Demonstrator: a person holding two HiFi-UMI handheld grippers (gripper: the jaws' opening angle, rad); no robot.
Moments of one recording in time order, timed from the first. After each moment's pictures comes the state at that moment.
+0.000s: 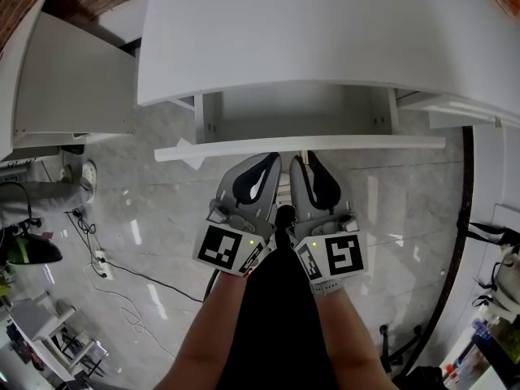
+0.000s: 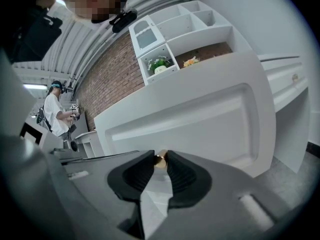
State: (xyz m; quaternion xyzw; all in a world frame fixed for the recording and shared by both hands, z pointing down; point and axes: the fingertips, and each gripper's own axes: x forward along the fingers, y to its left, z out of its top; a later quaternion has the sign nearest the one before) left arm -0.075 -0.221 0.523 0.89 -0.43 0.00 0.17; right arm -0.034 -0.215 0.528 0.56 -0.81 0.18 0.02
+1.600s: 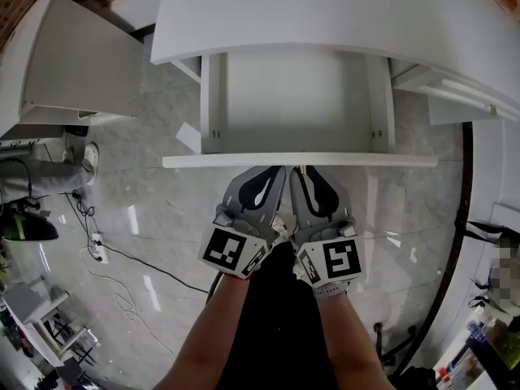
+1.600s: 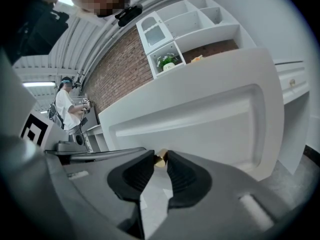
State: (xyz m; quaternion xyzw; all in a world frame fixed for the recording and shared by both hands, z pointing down) left arm -0.063 -0.147 0.521 0.88 -0.43 0.01 0.20; right arm -0.032 -0.139 0.528 0.52 -0.83 0.19 0.06
